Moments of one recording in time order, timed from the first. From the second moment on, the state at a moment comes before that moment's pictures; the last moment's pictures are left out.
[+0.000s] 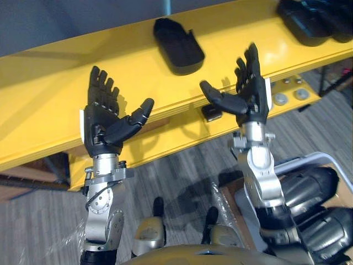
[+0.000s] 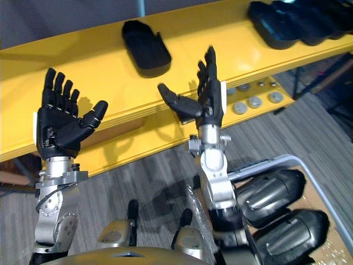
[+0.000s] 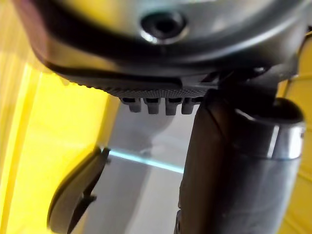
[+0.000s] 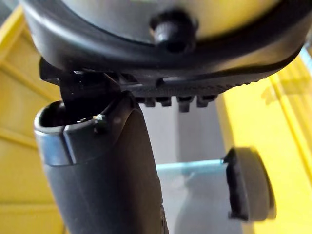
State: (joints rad) left arm 0.17 0.10 -0.05 -0.43 -0.36 -0.24 0.14; right arm -0.12 -0.12 0.11 -0.22 0.17 -0.14 -0.22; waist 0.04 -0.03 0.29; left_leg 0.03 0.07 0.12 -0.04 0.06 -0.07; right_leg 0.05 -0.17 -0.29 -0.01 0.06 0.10
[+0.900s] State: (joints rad) left arm 0.04 0.05 -0.49 -0.19 -0.26 -0.30 0.49; right arm 0.52 -0.07 -0.05 -0.38 0.26 -0.28 -0.24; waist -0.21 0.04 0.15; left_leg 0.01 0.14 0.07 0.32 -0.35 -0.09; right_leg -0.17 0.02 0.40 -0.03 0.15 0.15
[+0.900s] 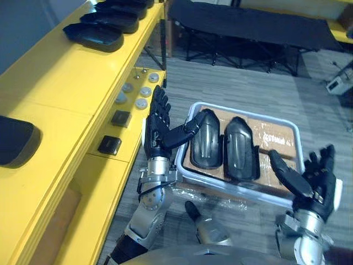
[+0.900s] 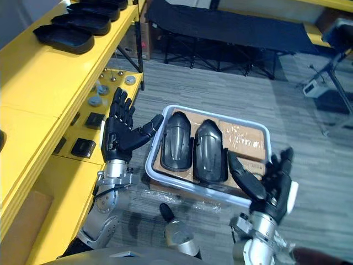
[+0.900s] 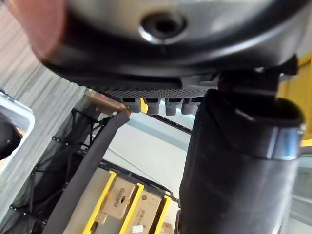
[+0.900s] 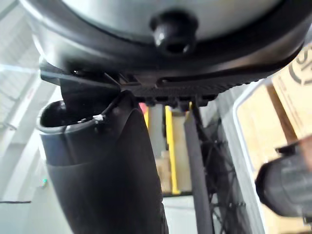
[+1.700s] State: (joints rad) left arm 0.11 0.14 -0.47 -0.27 -0.44 -0.31 0.20; right arm 0.29 -0.12 0.35 0.04 0.36 -0.31 -0.30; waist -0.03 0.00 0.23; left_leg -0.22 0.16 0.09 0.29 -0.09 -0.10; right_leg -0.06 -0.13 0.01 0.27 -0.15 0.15
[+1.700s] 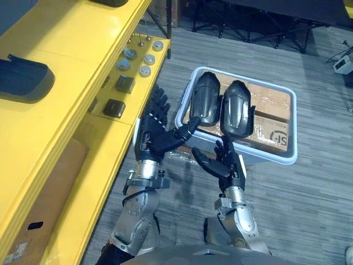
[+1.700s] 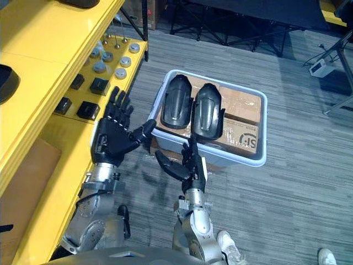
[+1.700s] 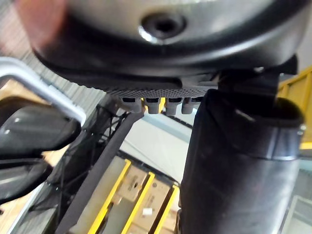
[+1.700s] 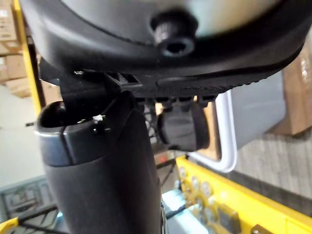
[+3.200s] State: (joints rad) left arm 0.07 0.25 -0.31 0.00 -0.19 -0.07 0.11; right arm -0.71 -0.79 -0.14 0.93 0.58 -0.19 -0.21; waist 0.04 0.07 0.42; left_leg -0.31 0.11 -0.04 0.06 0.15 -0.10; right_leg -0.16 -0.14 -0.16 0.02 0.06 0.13
